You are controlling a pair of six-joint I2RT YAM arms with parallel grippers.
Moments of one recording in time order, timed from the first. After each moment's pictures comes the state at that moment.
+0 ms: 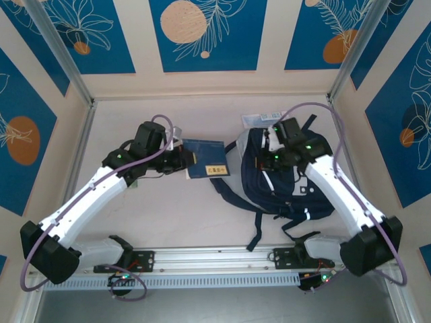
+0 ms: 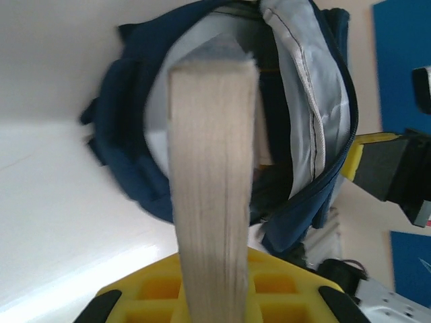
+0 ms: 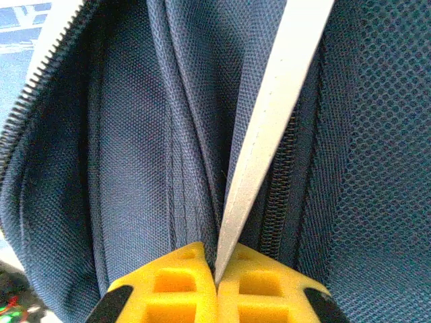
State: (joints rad) left arm -0.57 1.21 1.14 -0.62 0.44 -0.77; right arm 0.35 1.20 1.15 -0.96 -0.29 0.39
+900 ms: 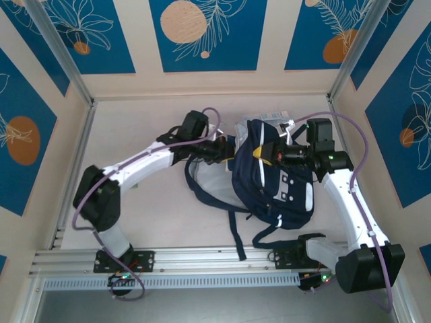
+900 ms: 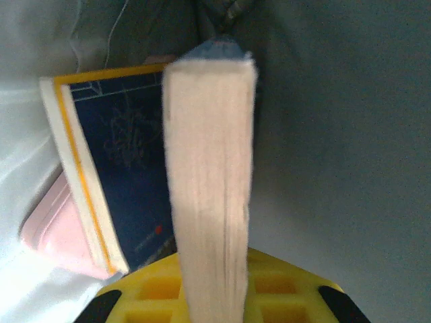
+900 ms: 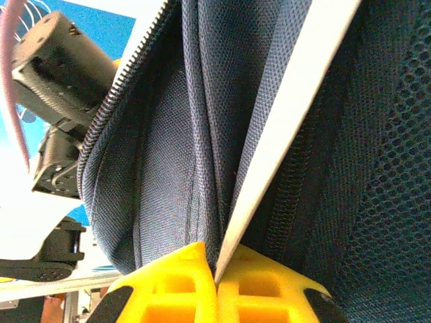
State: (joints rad) left arm -0.70 1.75 1.37 -0.30 0.69 -0.87; right arm 0.10 1.08 1.03 -0.67 -1.03 0.66
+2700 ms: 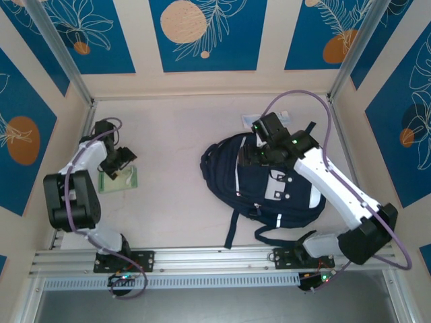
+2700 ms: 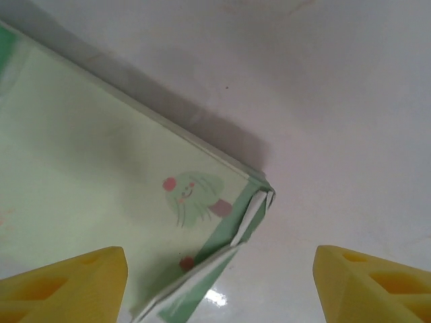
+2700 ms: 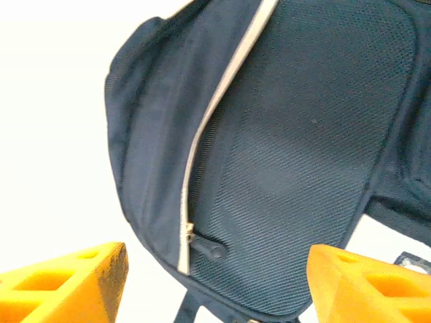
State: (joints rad) left arm 0.13 1.66 1.12 -0.78 0.09 -0.66; right arm 0.56 1.29 1.32 -1.04 0.00 0.46
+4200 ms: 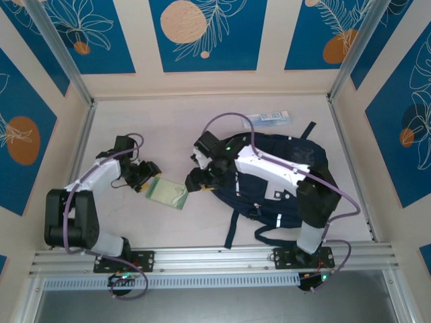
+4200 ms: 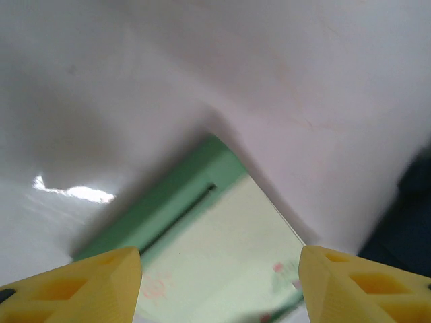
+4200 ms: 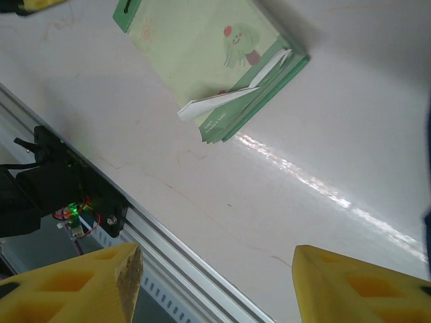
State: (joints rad) left arm -0.07 1.48 0.88 -0.71 0.34 -0.70; right arm 0.88 1.79 1.45 -0.86 -0.43 0.57
